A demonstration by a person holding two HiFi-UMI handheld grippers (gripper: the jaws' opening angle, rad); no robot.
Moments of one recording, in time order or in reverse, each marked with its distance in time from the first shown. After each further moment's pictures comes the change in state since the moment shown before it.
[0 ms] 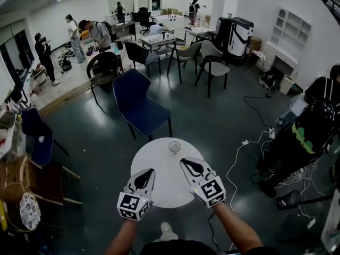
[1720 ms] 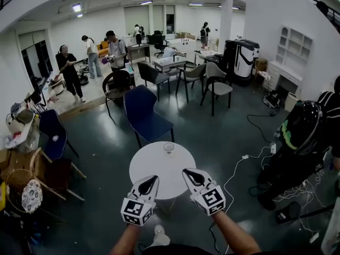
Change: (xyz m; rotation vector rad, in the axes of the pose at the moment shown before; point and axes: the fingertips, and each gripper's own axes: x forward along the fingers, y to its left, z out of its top) left arm -0.114 -0.247 0.035 0.096 -0.082 0.077; right arm -0.259 0.055 0.026 -0.010 -0.103 0.061
